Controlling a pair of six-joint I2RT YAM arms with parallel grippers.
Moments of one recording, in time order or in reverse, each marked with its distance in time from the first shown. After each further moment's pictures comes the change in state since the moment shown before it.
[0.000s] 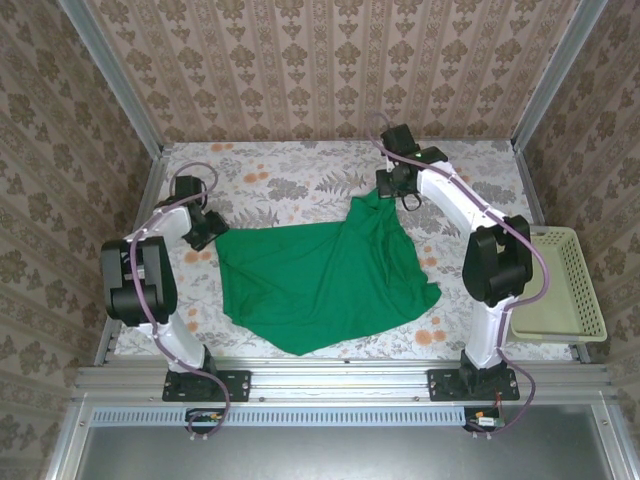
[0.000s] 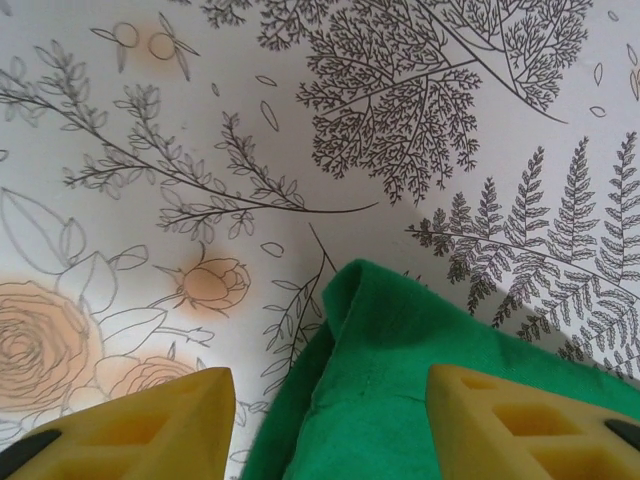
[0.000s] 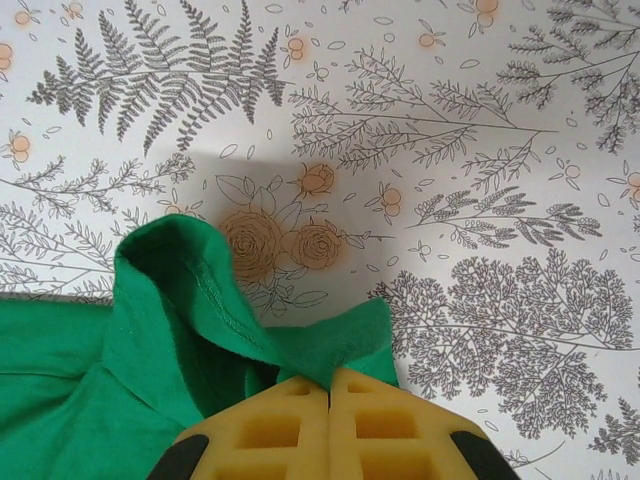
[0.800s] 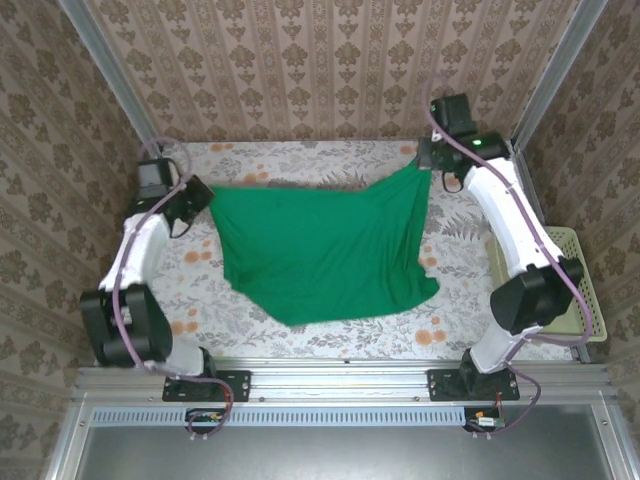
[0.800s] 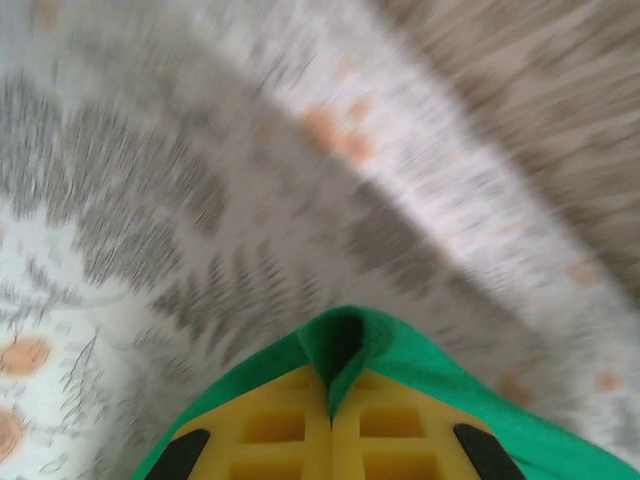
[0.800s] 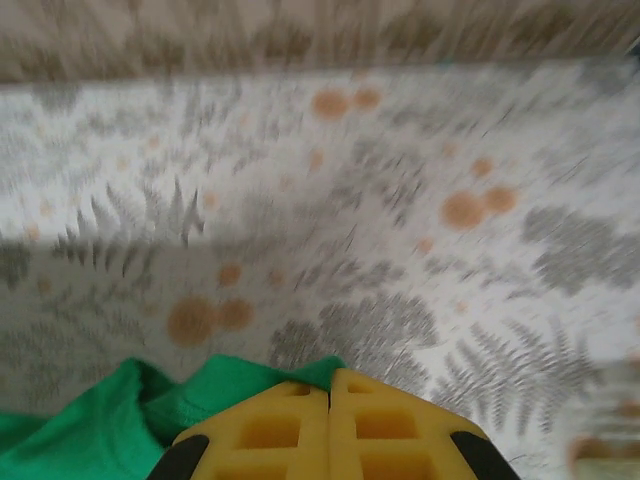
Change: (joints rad) left arm 0.100 -0.373 0.034 0.143 0.316 -0.084; right arm -0.111 -0.268 0.161 -0.141 0.126 0.006
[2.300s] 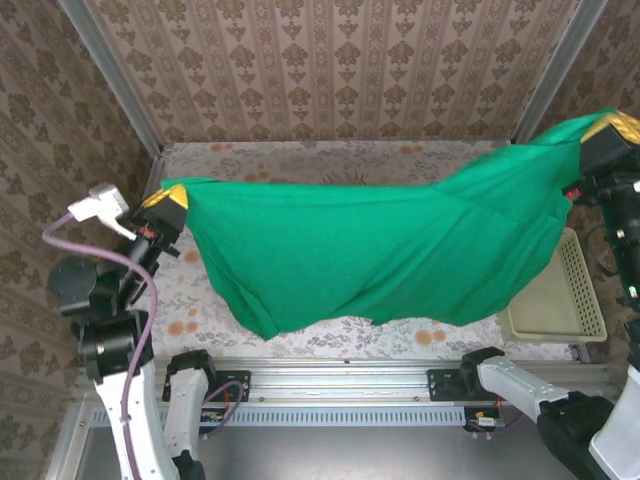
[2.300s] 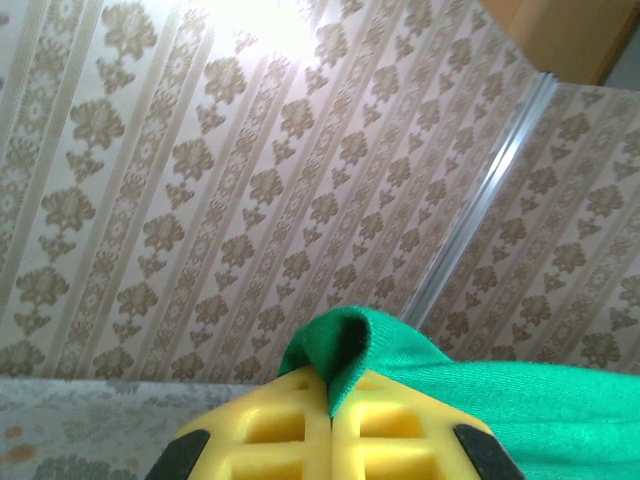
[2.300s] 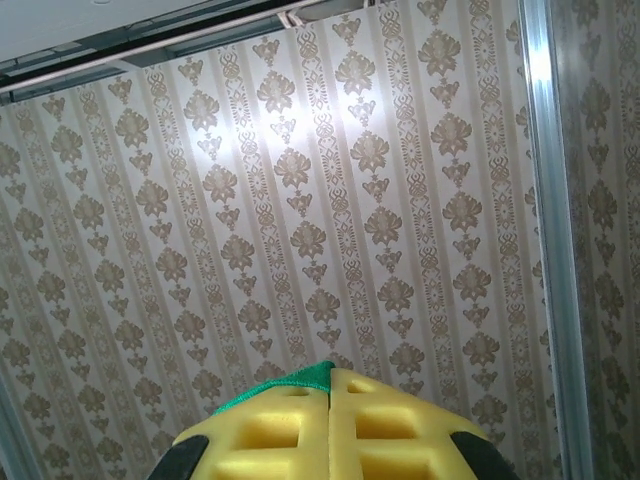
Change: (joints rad) left arm 0.033 -0.775 -0.085 0.210 0.315 -0.021; right arm 0.009 -0.618 0.273 0.092 0.001 -0.093
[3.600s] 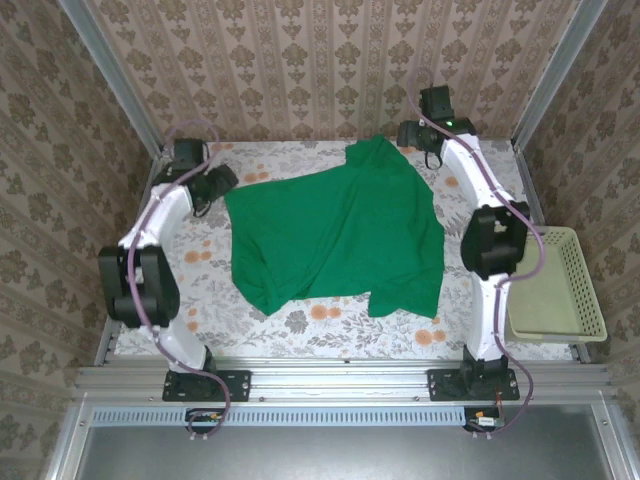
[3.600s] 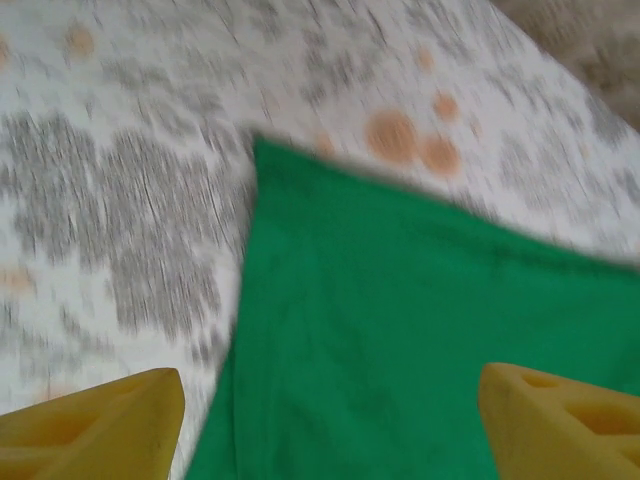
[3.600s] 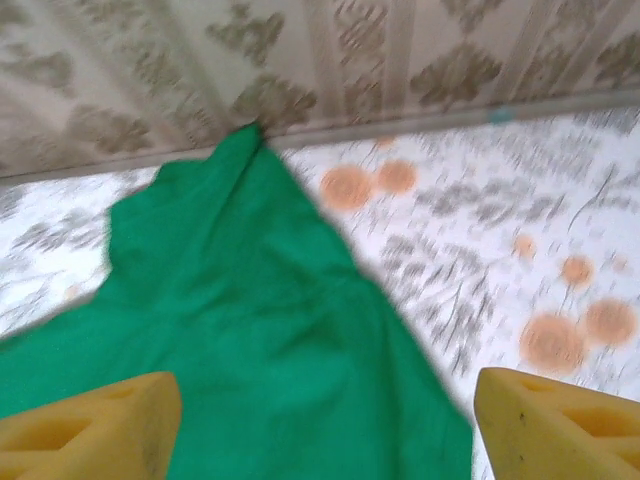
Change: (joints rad) left arm -0.251 1.029 0.246 -0.370 -0.655 0.070; right arm -0.089 1.044 -0.156 0.160 -0.155 0.139
